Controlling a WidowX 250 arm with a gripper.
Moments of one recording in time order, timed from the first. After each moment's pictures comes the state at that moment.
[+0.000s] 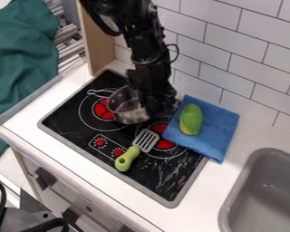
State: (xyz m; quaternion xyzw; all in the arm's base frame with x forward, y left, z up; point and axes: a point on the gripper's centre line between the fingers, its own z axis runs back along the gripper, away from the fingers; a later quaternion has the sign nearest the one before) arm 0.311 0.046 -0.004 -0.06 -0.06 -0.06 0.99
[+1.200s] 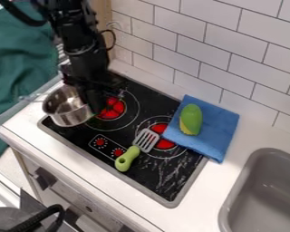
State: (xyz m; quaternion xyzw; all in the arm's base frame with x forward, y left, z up) arm 0.241 0.106 0.024 -0.04 -0.06 0.07 1.00
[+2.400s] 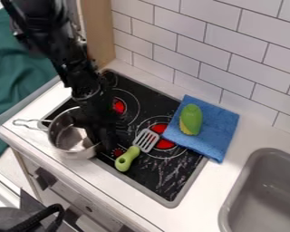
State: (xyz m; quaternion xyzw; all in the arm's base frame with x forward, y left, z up) arm 0.229 0.080 -0.037 -0.11 -0.04 0.13 0.99
